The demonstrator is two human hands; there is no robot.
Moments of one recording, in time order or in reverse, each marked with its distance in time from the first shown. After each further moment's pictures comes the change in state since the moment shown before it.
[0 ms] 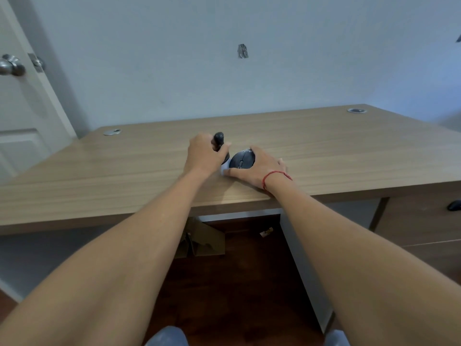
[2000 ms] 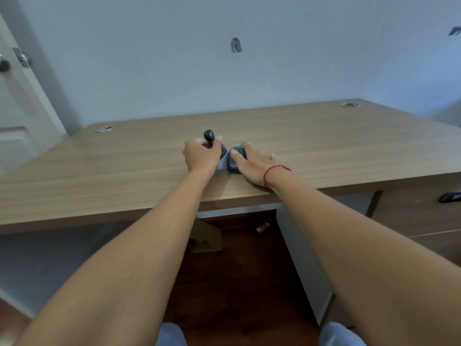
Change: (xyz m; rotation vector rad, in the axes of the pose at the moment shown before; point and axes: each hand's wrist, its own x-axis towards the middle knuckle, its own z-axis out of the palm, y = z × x) left_hand -0.009 0.011 0.020 -0.265 0.169 -0.345; right_hand 0.009 0.007 0.000 -0.077 -0.131 -0.063
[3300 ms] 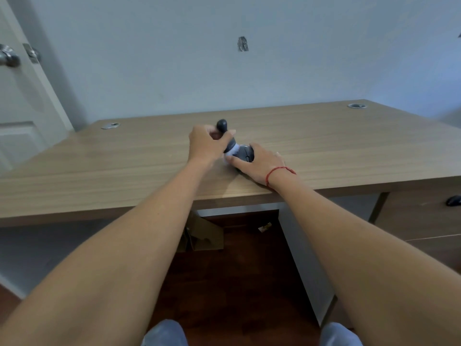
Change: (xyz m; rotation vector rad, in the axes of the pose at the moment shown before) left_hand 0.009 0.011 -0.017 -0.014 -0.167 0.145; right_hand 0.006 0.005 0.007 0.015 0.091 -0.007
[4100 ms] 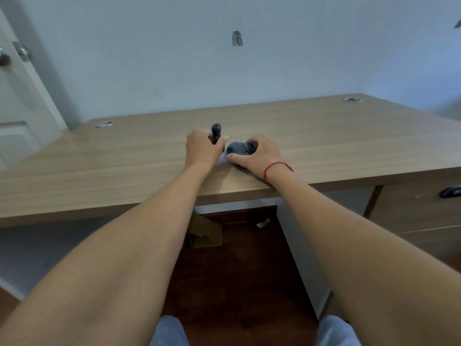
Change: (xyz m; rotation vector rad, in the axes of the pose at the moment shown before) left_hand -0.002 -0.015 0.013 0.254 0.042 0.140; right_hand 0.010 0.016 0.005 0.306 0.131 -0.050
